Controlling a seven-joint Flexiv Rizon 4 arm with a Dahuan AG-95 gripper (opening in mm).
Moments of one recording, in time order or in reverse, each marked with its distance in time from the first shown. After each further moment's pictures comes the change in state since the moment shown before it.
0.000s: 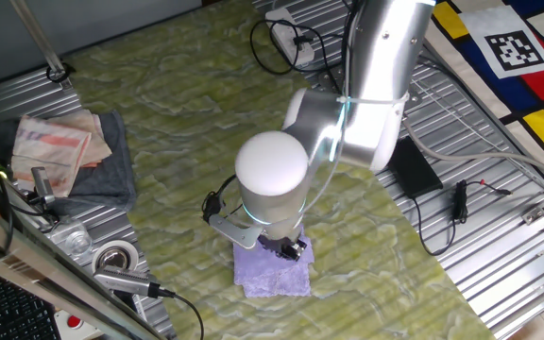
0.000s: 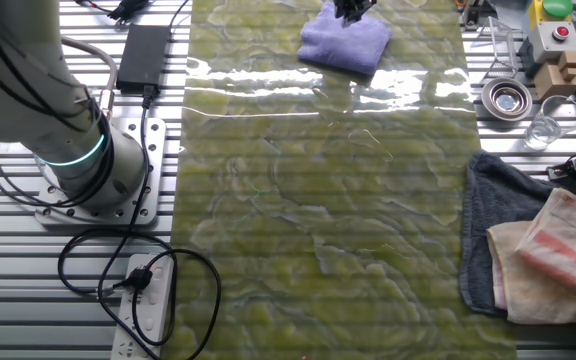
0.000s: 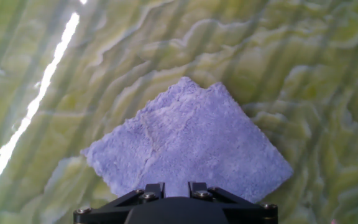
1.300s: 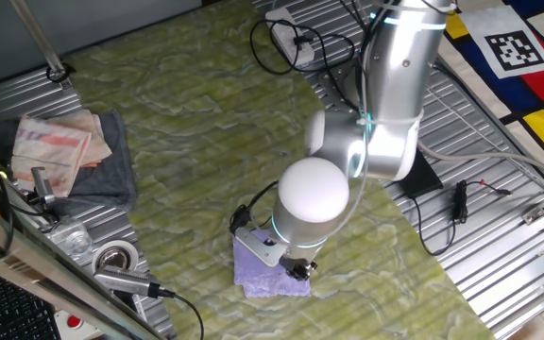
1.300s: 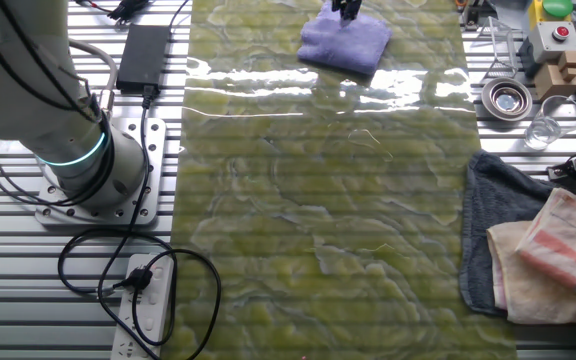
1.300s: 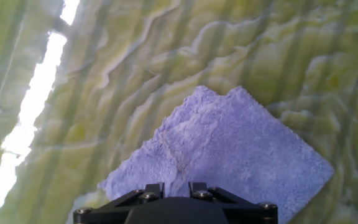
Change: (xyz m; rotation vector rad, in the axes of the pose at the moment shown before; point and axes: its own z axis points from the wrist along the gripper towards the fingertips) arm -0.017 0.028 0.033 0.093 -0.076 0.097
